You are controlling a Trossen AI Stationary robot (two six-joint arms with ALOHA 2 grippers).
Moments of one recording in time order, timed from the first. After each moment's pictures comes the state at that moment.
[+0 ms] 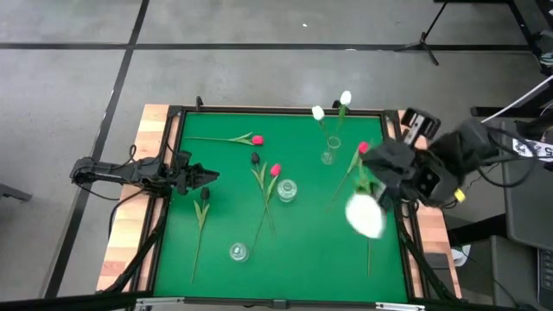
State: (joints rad) left arm -0.10 0.01 0.01 0.04 -0.19 -0.96; right arm 0.46 1.31 1.71 0.18 0.17 -1.12
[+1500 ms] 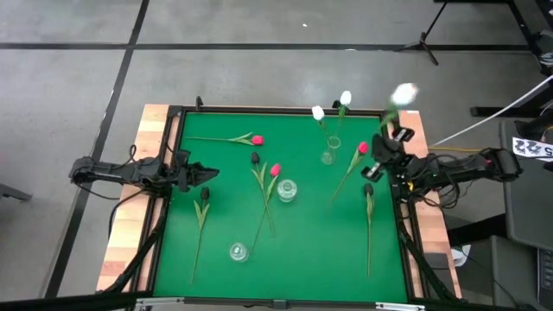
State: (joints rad) left arm -0.10 0.03 0.01 0.05 -0.25 -0.99; right arm 0.04 0.82 0.16 1.57 0.29 -0.69
